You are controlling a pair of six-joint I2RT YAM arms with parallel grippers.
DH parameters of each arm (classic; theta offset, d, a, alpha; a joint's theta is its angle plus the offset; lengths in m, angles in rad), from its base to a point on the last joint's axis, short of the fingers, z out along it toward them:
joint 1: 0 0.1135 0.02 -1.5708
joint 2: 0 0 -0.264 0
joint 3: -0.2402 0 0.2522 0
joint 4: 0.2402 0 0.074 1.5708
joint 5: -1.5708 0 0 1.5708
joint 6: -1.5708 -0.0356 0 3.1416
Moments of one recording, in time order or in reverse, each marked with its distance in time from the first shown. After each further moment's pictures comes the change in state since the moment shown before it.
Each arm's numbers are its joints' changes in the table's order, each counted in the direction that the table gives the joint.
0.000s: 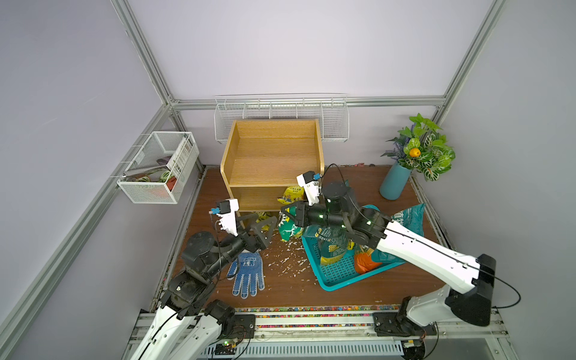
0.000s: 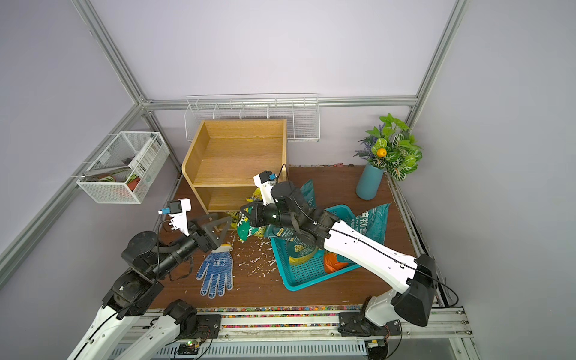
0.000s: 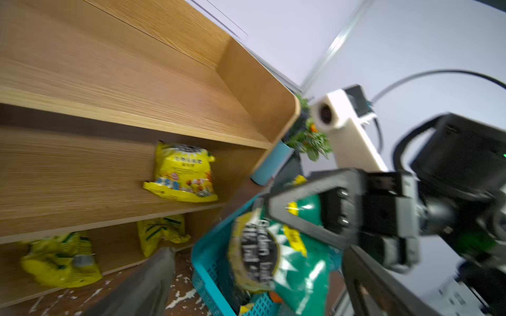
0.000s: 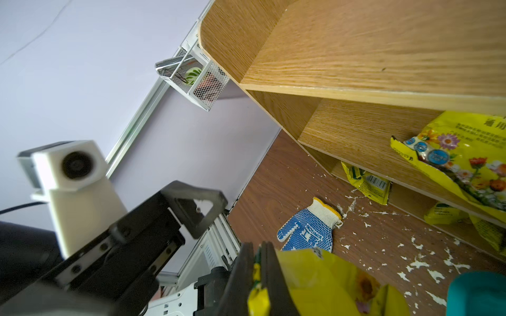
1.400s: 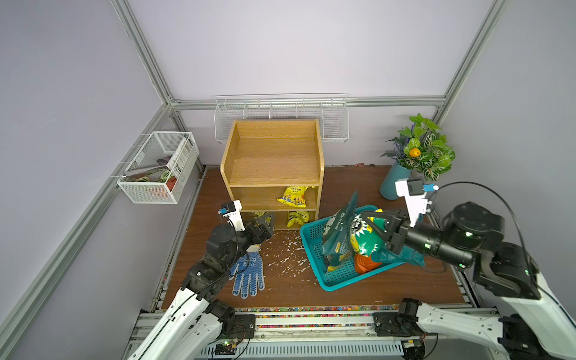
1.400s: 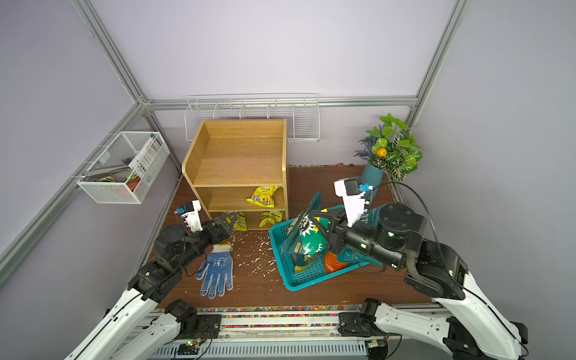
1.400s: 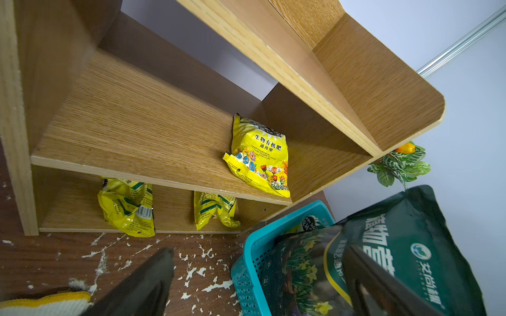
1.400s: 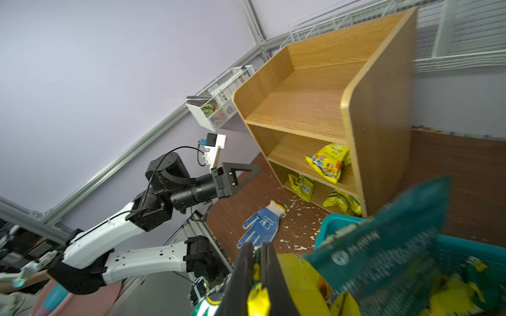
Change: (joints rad) left arm 0.000 0.129 0.116 -0.059 0.134 0.125; right arm 0.035 -0.586 -0.072 0.534 -0.286 0.225
